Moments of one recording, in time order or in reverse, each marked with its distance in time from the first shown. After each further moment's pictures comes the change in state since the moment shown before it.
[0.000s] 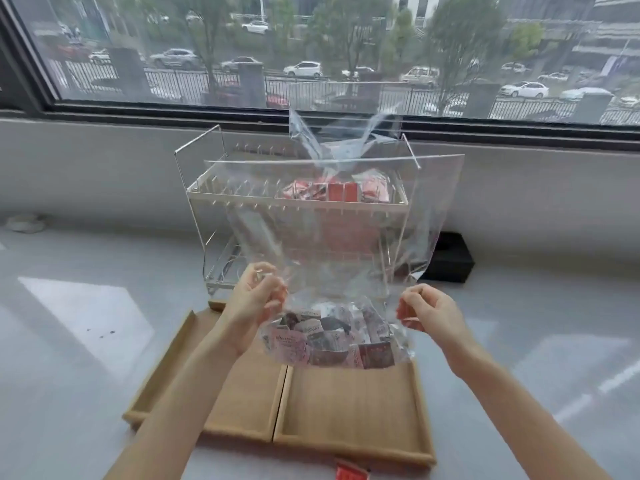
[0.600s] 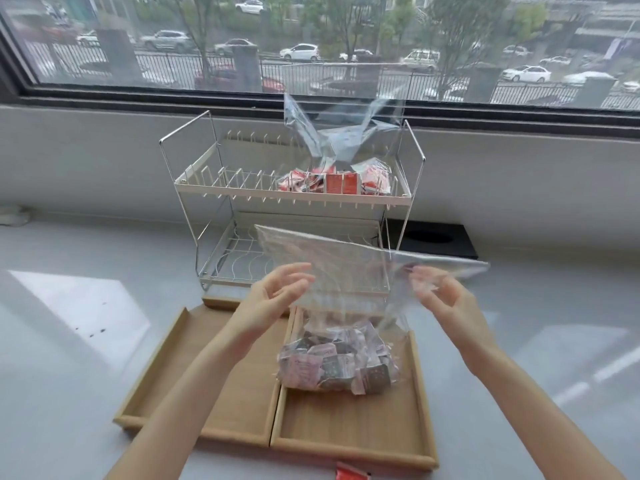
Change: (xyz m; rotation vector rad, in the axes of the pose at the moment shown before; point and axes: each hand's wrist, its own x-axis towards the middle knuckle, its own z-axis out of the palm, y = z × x) left_hand 0.005 -0.008 0.009 0.329 -0.241 0.120; right_hand 0.011 0.009 -0.019 -0.032 0.028 -0.141
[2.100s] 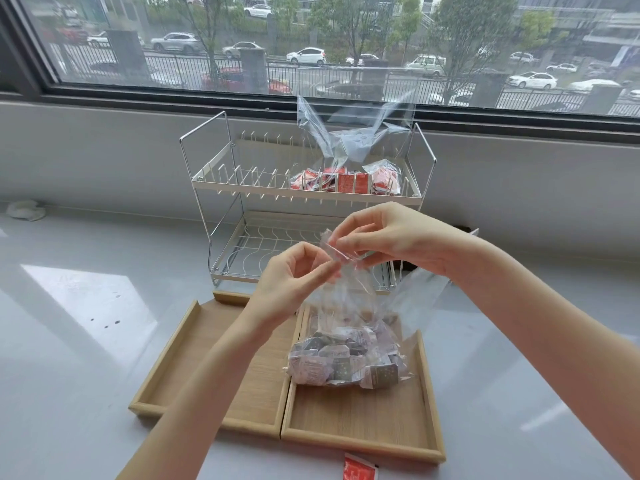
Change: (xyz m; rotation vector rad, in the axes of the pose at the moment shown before) left_hand -0.017 0.051 0.012 -0.053 0.069 0.159; right_hand 0.022 -0.137 0.054 -0.222 -0.684 -0.064
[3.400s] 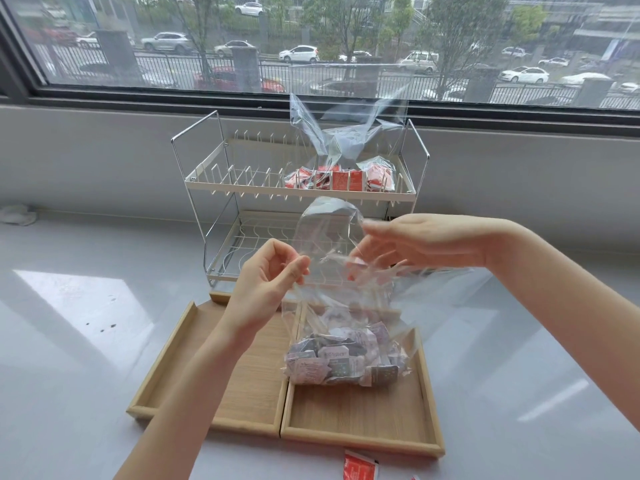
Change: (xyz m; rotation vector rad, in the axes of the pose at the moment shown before) left_hand -0.005 -0.012 -0.015 -0.033 0.097 0.095; right_hand -0.021 0.006 -0.028 -0.025 -0.328 0.174
